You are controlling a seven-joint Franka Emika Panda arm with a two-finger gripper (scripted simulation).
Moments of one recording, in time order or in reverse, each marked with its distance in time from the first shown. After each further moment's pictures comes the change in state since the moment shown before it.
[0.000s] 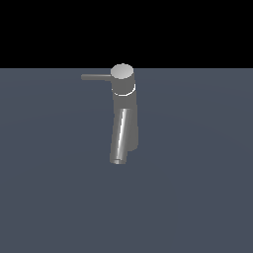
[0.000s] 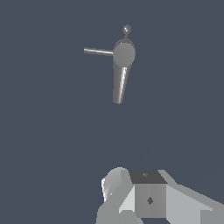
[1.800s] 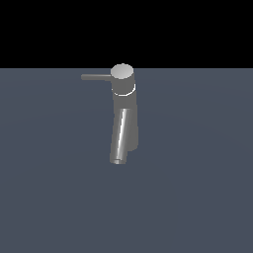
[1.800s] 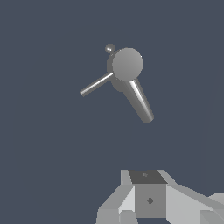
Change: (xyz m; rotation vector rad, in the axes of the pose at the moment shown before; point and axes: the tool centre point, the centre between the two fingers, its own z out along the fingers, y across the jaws) arm 0.058 -0.062 0.099 0.163 0.197 0.631
